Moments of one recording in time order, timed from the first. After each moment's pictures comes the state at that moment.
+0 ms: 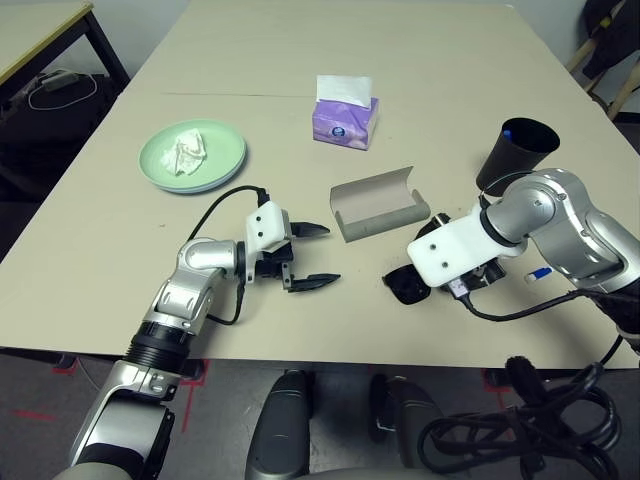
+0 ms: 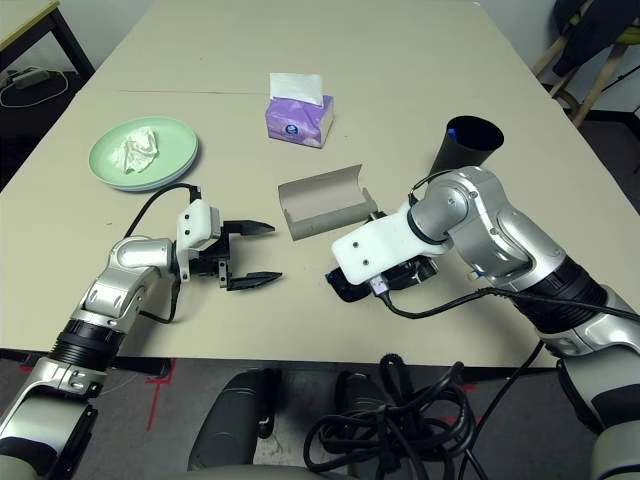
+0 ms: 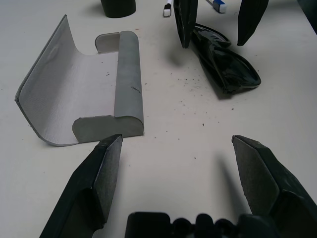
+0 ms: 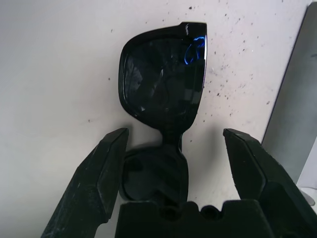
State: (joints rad) left arm -0.45 0.50 -0.18 0.21 -0.21 0.00 -1.16; right arm -0.75 -0.81 0.50 -0.15 -0.35 0.14 1.52
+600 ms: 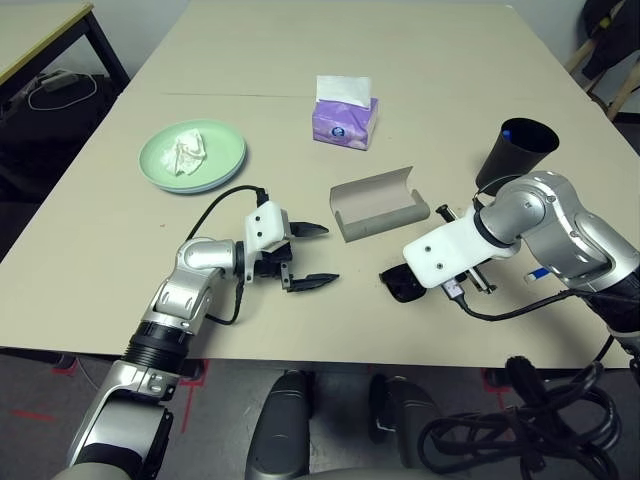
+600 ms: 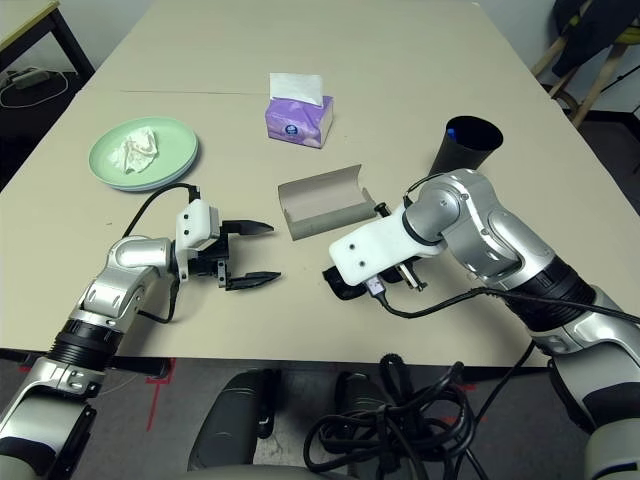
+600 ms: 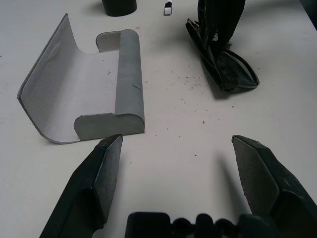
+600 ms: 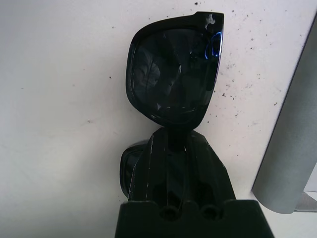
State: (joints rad) left arm -0.45 0.50 -0.18 0.21 -0.21 0.00 -1.16; right arm -0.76 -0.80 0.51 -0.12 -0.37 0.12 1.54
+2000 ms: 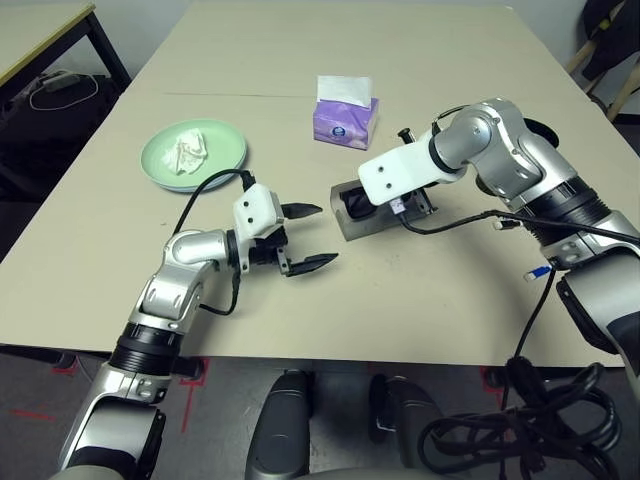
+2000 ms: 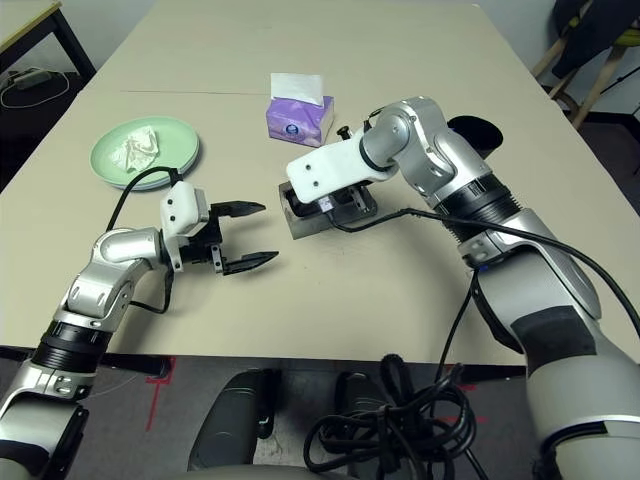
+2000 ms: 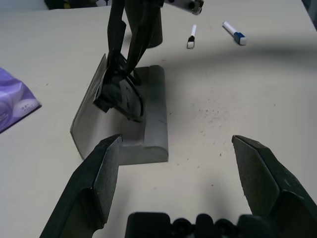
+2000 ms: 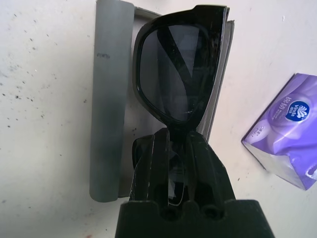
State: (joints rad) left arm -0.44 0.52 -0.13 0.05 -0.29 0.10 -1.07; right arm -1.17 -0.52 0.54 0.51 -0.47 -0.12 1.28
